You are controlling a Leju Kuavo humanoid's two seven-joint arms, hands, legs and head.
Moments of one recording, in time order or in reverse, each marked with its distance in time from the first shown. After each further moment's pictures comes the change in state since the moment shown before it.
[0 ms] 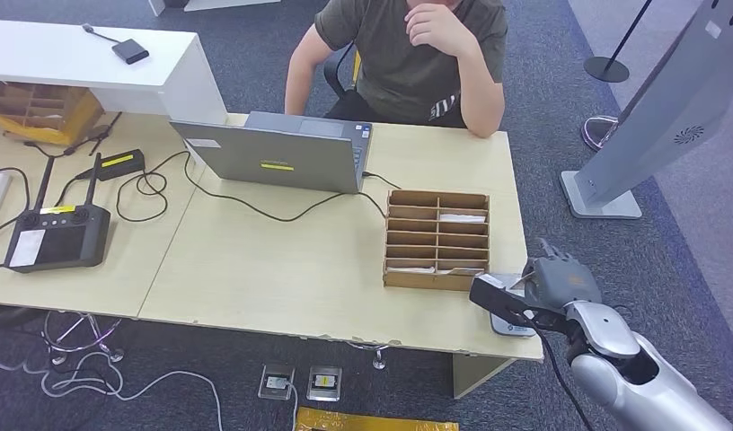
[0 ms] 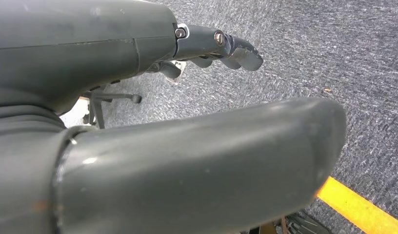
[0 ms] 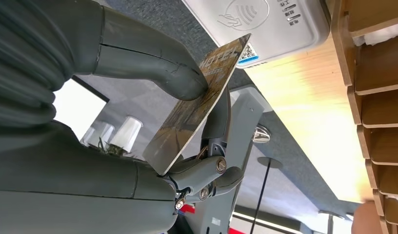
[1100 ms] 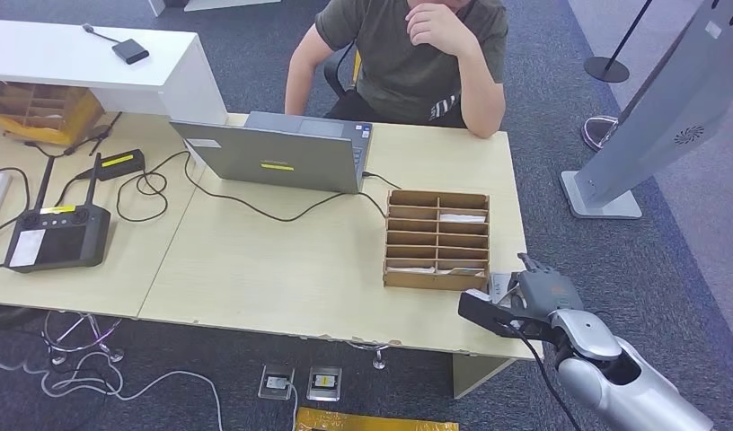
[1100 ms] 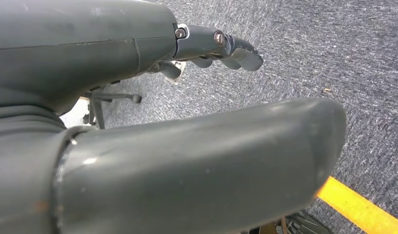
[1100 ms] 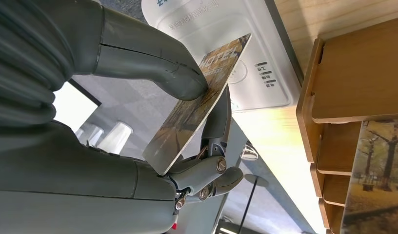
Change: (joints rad) left arm 0.000 0.000 0.000 0.000 0.000 -0.005 0.000; right arm -0.013 0.030 0.067 0.075 -0.035 0.009 -0.040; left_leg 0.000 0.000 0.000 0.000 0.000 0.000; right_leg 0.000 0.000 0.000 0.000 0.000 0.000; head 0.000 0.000
